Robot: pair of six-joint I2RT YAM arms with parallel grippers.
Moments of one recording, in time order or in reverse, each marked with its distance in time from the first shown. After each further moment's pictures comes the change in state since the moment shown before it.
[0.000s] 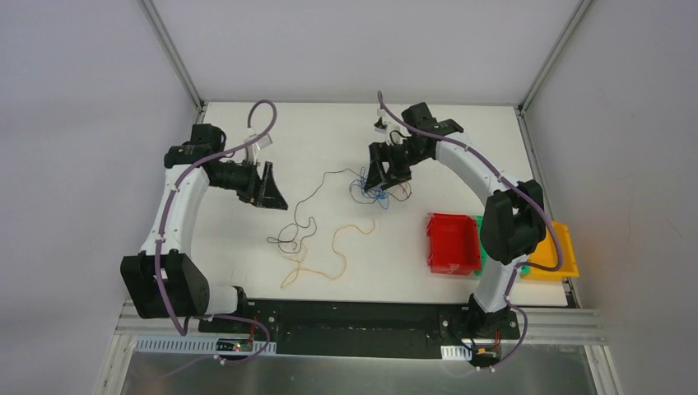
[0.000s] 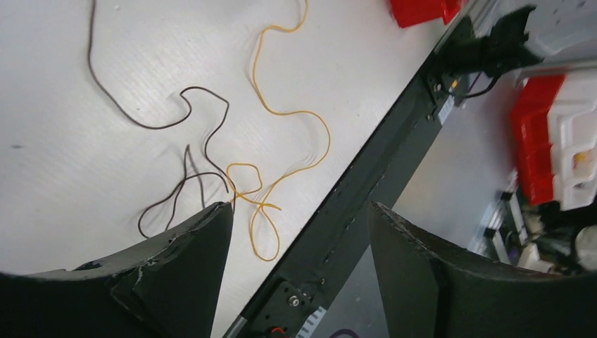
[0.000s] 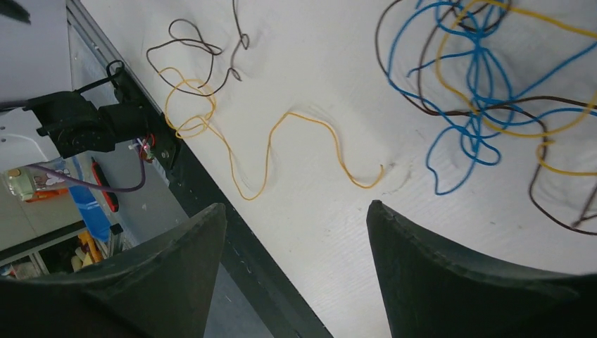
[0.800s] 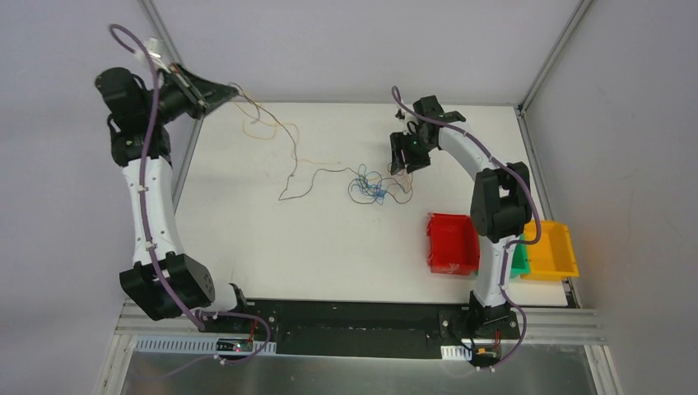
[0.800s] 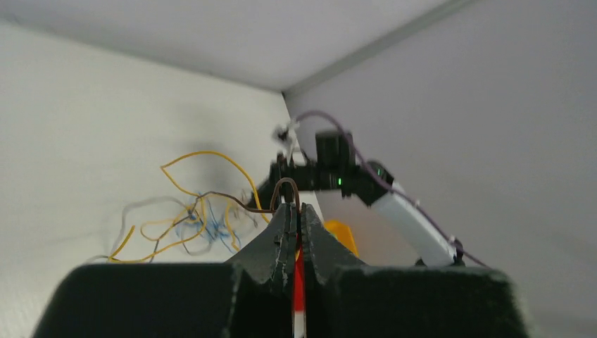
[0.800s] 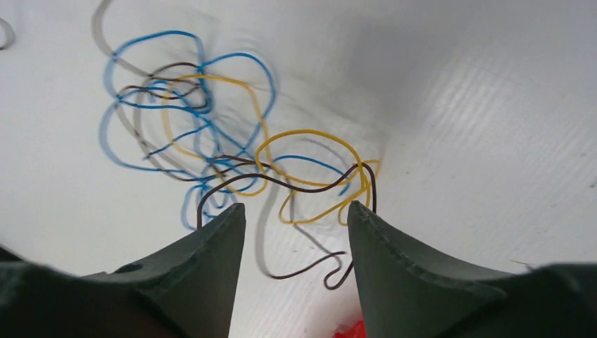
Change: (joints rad) left arm 0.387 0.060 0.343 1.043 0.107 -1.378; right arm -0.098 0.213 0.115 0.051 0.431 -0.034
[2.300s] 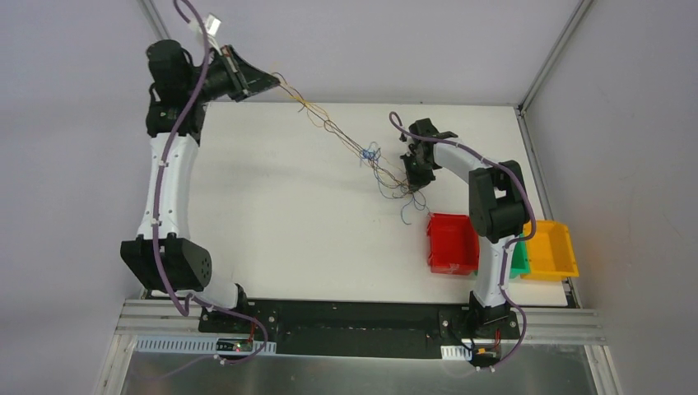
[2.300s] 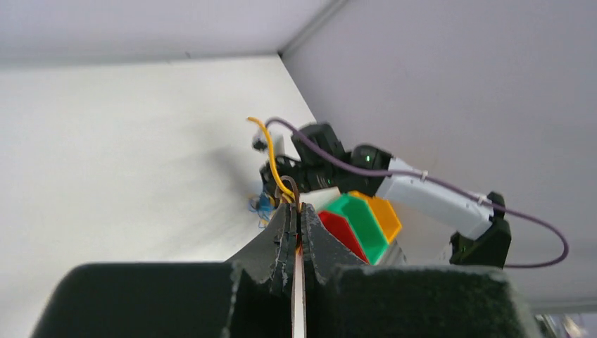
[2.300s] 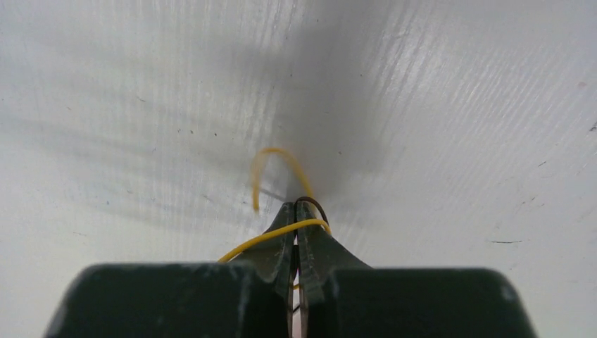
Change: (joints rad) left arm -0.371 0.122 0.074 -0.138 -0.091 0.307; right arm 0.011 -0.012 -0.212 0.121 0.192 0.018
